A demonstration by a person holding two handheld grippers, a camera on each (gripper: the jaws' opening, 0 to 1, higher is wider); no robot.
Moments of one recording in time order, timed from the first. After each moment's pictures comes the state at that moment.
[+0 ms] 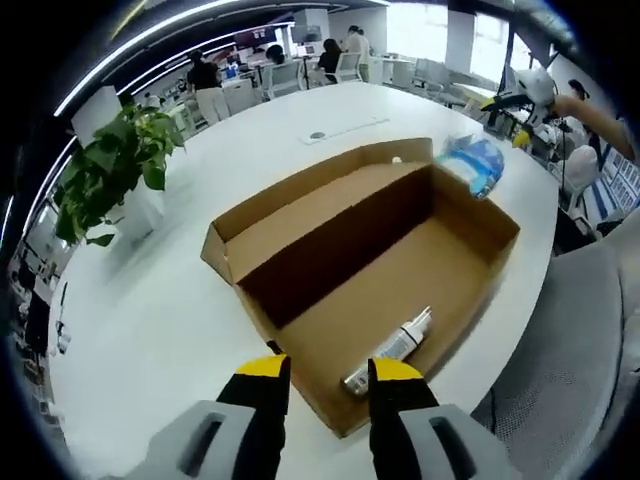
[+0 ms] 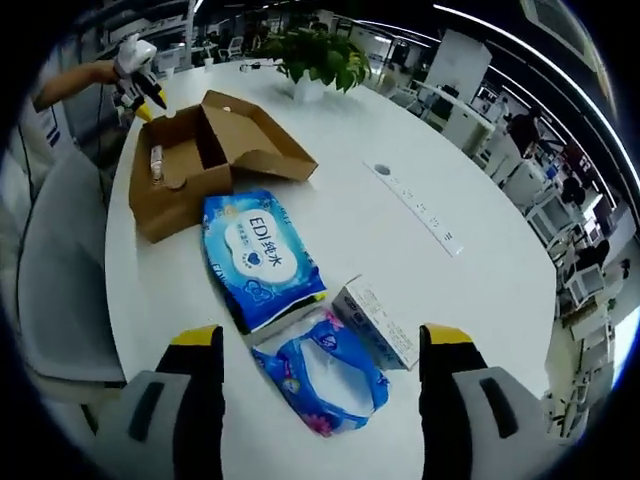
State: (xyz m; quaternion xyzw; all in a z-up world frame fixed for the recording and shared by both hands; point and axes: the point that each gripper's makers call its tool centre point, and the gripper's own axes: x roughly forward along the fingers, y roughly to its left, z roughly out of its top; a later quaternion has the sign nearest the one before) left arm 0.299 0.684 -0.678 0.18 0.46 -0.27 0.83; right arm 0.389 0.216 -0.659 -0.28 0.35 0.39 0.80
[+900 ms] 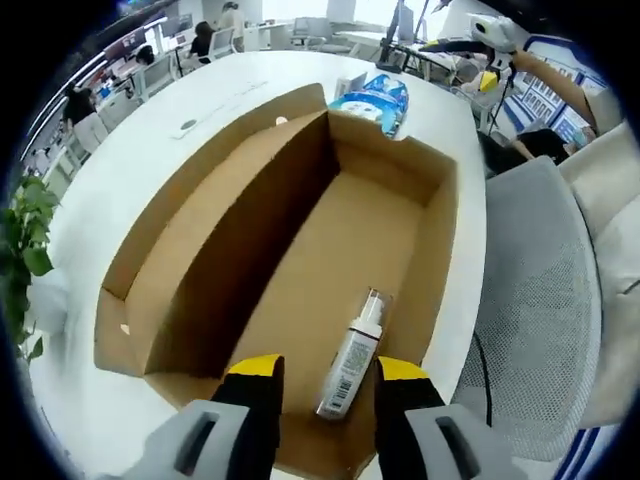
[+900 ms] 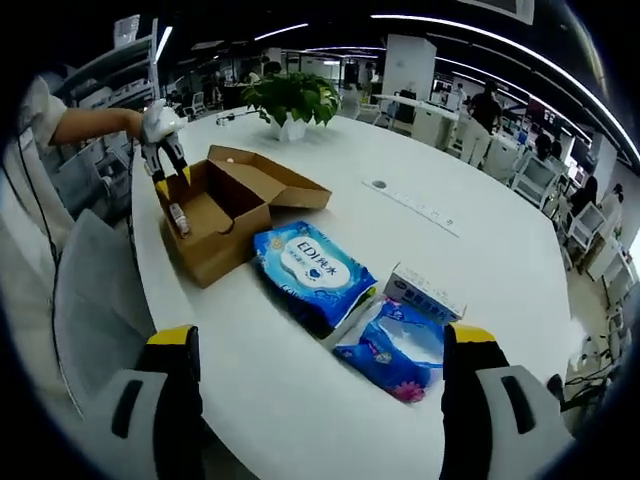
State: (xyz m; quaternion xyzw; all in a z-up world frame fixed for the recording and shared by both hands) left arm 0.293 0.636 -0.723 0.27 0.50 -0.46 0.68; right arm 0.304 0.232 -0.636 -0.16 0.33 0.36 0.86
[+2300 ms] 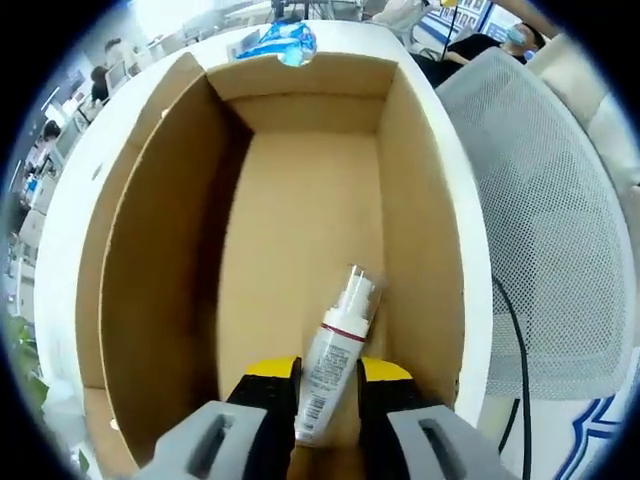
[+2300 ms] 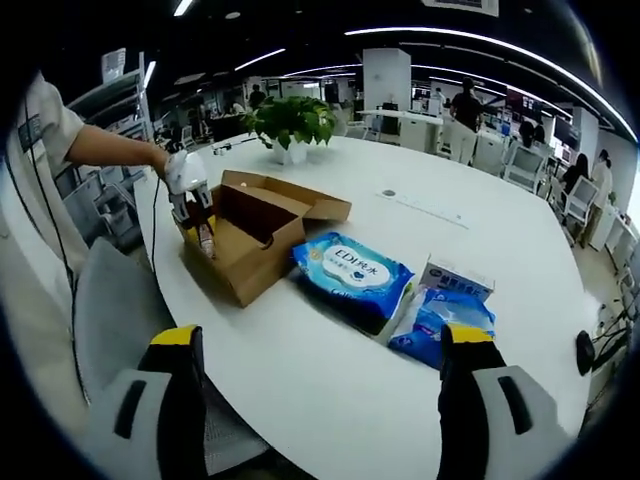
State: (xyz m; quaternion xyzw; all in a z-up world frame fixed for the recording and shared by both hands) left arm 0.284 0.629 -0.775 0.41 0.47 -0.54 0.56; right arm 0.255 0.270 -0.638 -0.09 0.30 0.34 0.88
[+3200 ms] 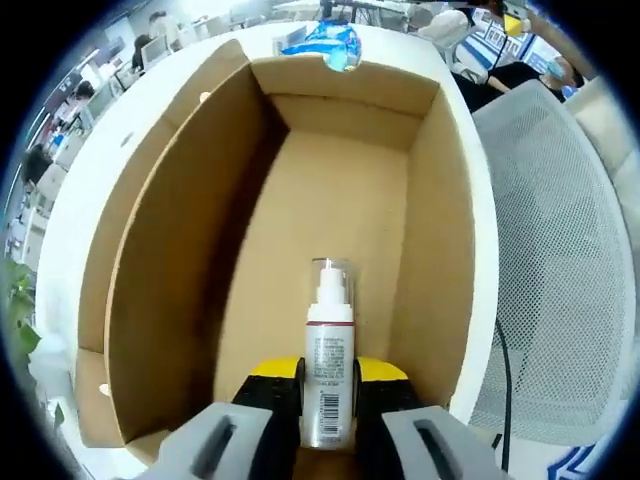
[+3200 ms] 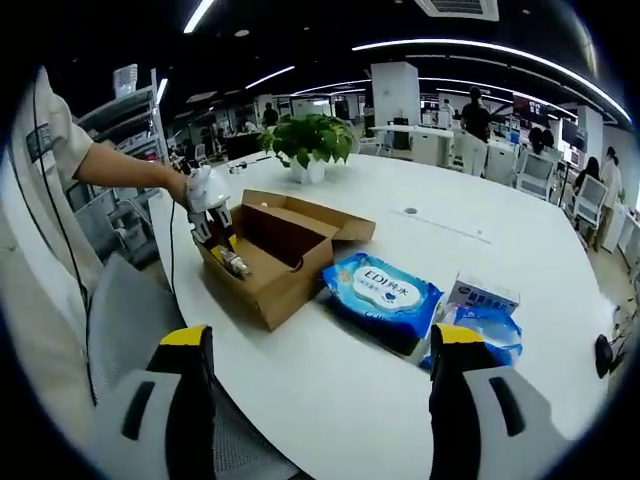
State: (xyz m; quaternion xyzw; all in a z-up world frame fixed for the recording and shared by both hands) left arm 0.290 0.624 -0.766 0.36 0.49 -0.49 0.62; right arm 0.248 0.306 -0.624 -0.06 0.26 0.38 0.89
